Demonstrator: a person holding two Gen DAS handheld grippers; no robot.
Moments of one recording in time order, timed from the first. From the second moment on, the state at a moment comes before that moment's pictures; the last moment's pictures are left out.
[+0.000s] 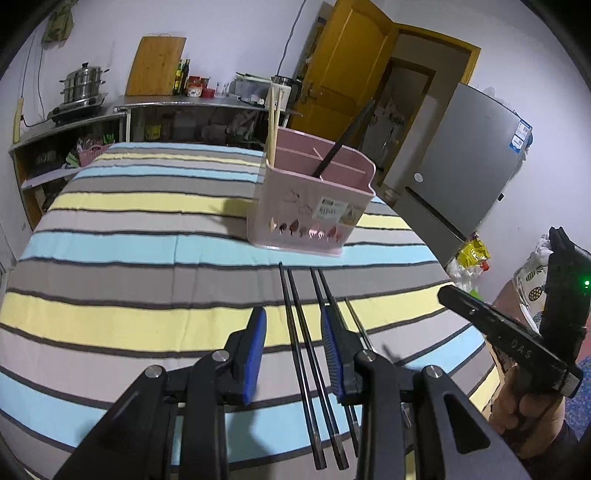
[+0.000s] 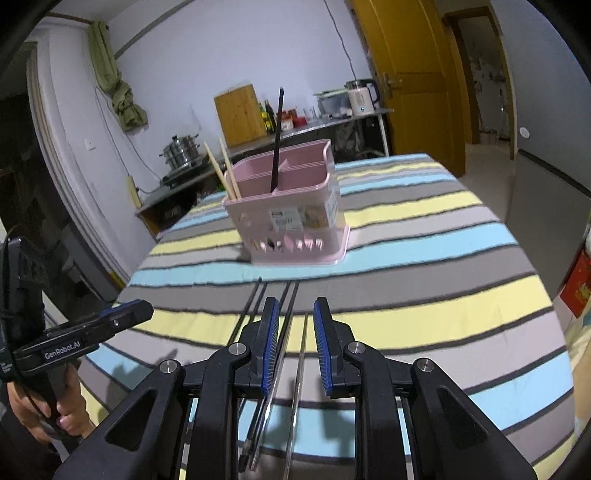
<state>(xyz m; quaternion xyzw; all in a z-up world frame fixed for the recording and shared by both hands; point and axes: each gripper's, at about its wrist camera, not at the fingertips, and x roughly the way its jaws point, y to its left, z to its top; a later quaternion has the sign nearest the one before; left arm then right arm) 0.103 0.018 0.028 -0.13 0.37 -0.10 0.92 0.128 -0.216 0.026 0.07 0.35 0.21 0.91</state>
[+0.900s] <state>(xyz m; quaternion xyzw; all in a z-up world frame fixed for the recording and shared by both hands) 0.143 0.002 -0.022 -0.11 0.43 -0.10 0.89 0.159 -0.190 -0.024 0.05 0.42 0.21 0.88</state>
